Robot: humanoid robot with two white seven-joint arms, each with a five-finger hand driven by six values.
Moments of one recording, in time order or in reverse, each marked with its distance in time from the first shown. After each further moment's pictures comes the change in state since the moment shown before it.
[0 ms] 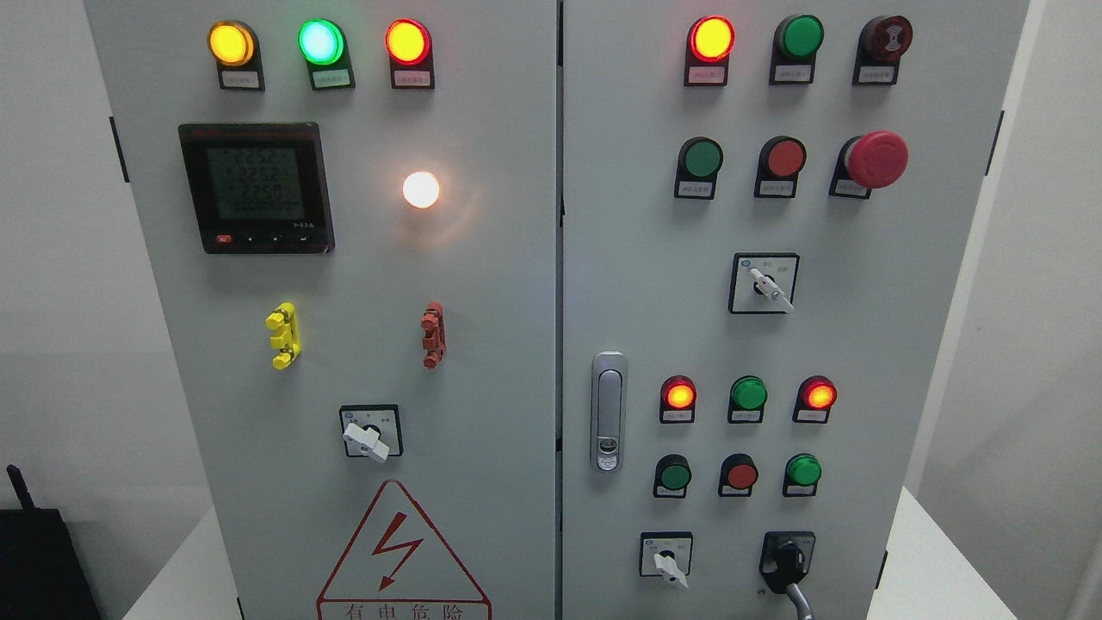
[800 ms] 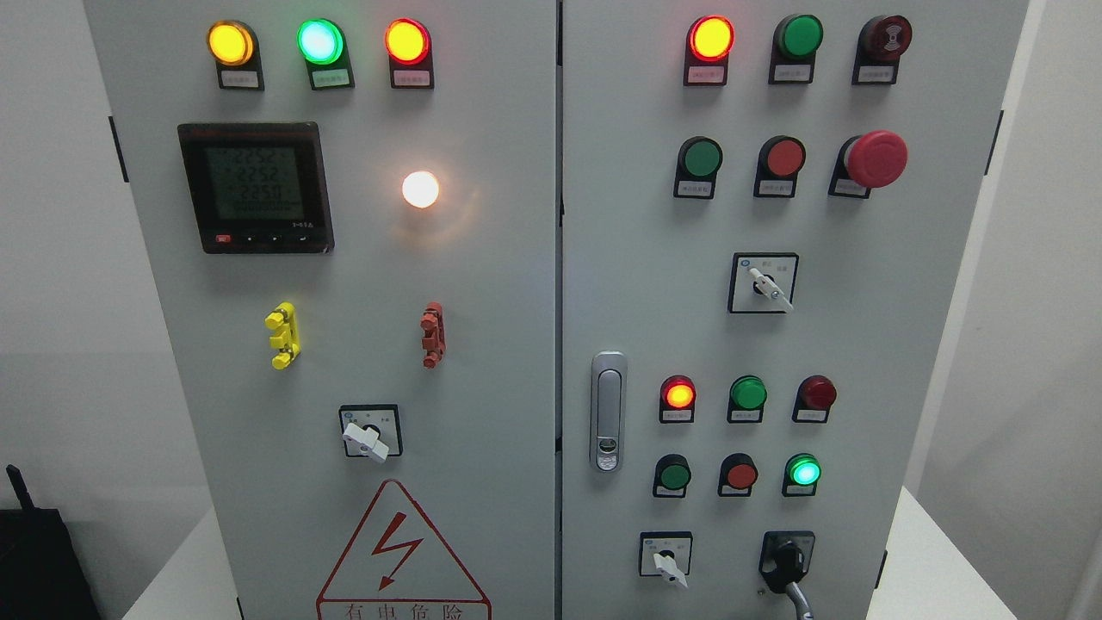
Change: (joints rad) left arm 0.000 0.000 0.000 0.000 0.000 0.000 0.000; right arm -0.006 0.000 0.001 0.001 0.000 0.003 0.000
